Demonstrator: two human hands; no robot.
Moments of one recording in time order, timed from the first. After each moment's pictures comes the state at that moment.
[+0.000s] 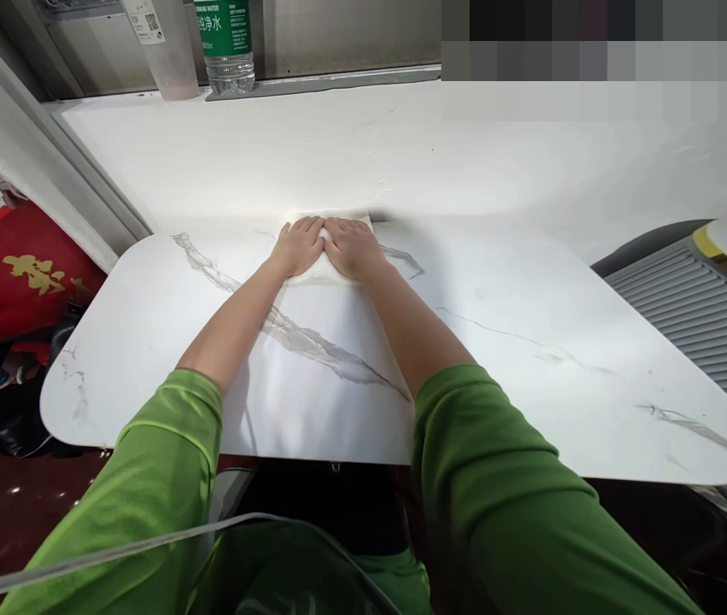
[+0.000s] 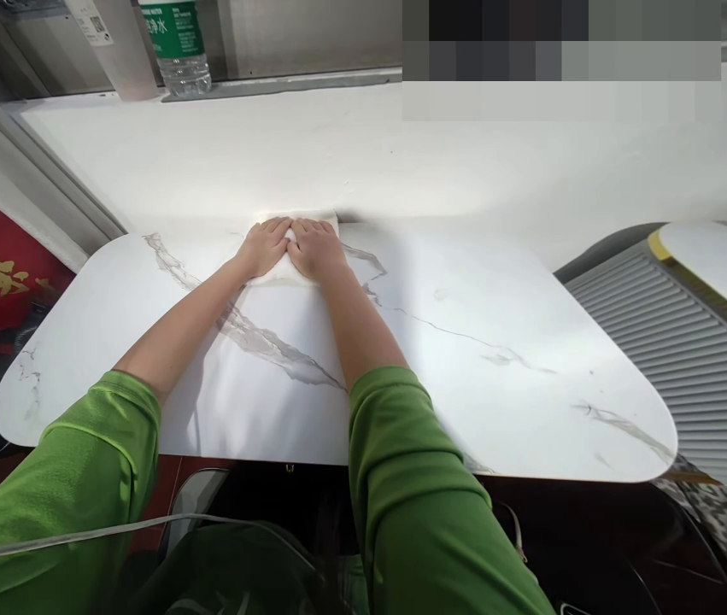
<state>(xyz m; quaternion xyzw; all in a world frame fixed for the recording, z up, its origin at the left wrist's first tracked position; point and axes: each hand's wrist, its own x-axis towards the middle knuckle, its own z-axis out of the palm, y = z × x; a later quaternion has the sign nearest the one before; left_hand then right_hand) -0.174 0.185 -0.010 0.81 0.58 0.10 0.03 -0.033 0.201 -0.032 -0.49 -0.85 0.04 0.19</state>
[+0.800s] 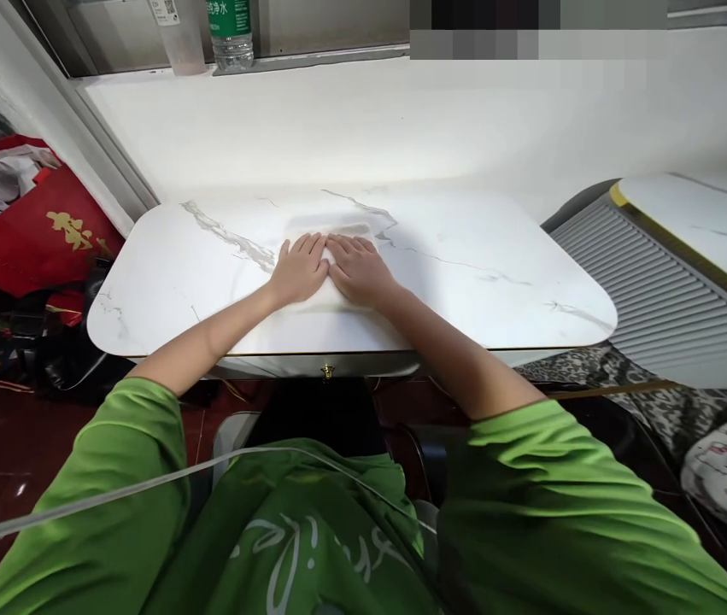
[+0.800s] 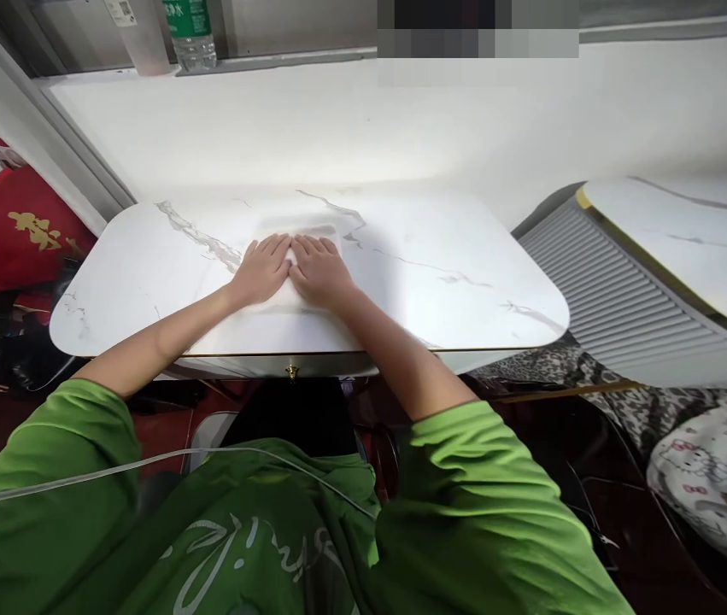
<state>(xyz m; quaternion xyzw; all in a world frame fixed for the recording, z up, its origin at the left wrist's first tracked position) -0.149 0.009 0.000 0.82 0.57 0.09 0.05 -0.001 0.028 -0.016 -0.48 -0.87 0.03 0.13</state>
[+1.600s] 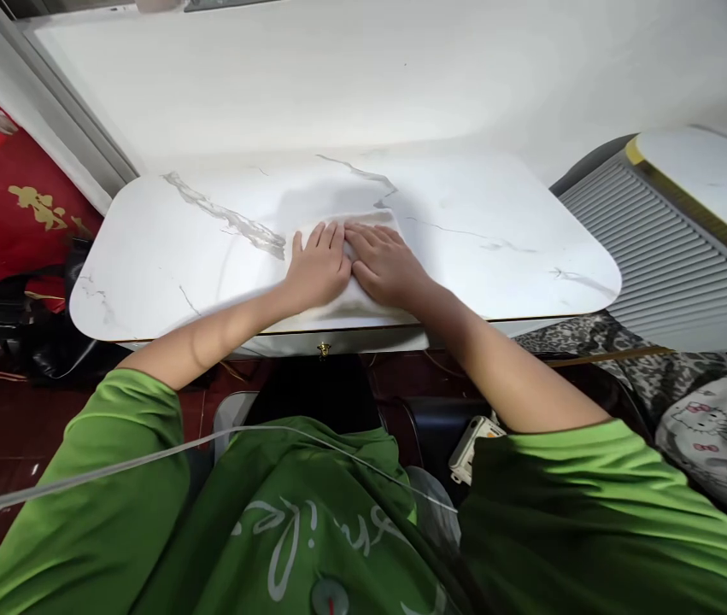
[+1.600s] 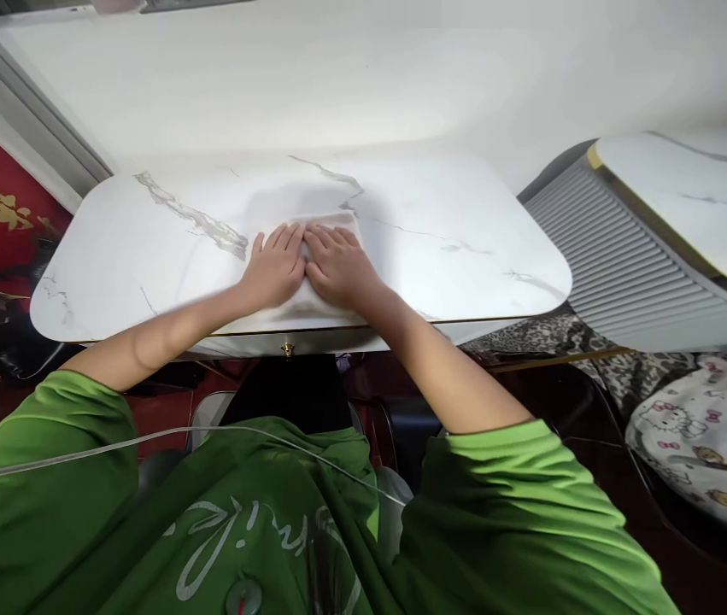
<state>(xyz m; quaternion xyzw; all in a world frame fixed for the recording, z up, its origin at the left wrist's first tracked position) -0.107 -0.029 0.004 0.80 0.59 0.06 0.08 0.042 -0.009 -0.022 -0.46 -0.88 0.01 0.14</state>
